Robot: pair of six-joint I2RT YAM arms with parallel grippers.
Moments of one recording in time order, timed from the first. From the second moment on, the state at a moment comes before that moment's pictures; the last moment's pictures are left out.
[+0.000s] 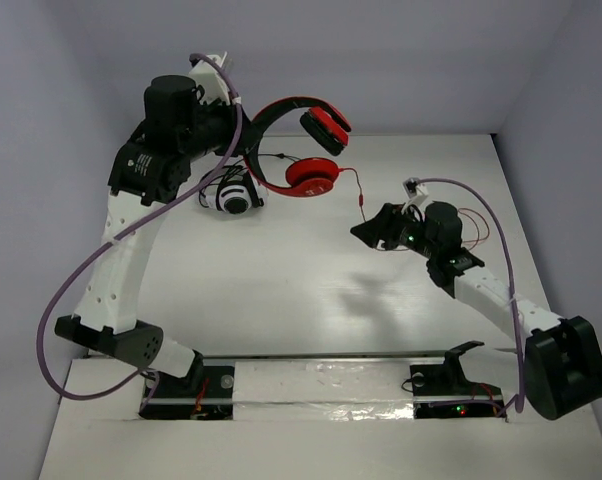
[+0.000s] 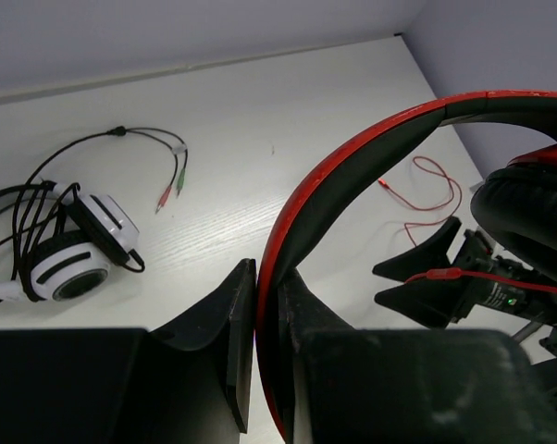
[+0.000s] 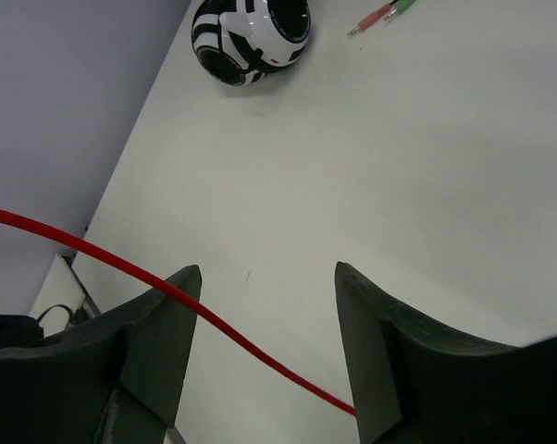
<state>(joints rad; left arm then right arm) -0.38 1.45 1.96 -0.85 0.22 -0.29 0.35 1.15 0.62 0.28 -0.45 0.57</state>
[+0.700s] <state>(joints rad) -0.25 1.57 2.21 -0.84 0.37 -0.36 0.36 1.14 0.51 0.35 -0.40 0.60</state>
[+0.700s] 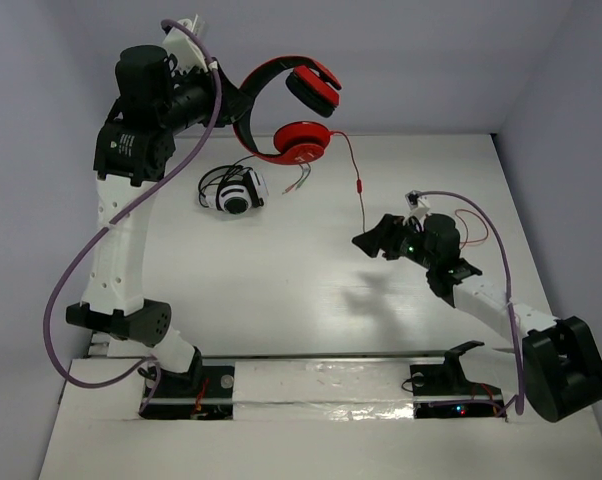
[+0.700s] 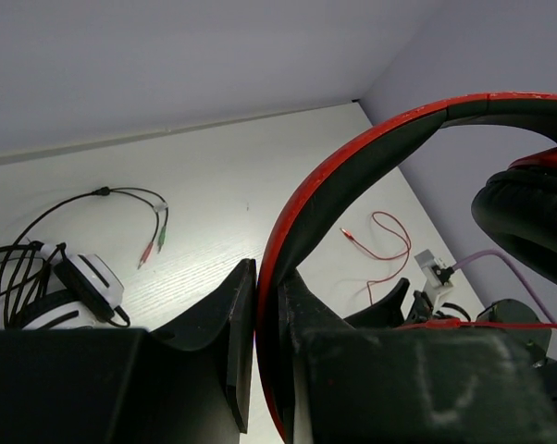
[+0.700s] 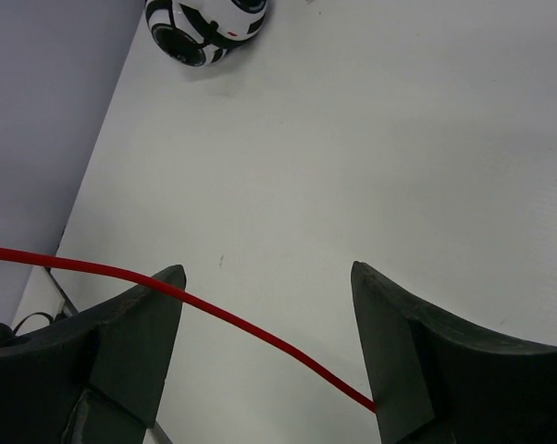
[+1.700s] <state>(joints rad) -0.25 1.48 1.34 -0.39 0.31 -0.64 0.54 1.13 0.74 -0.04 -0.07 0.54</state>
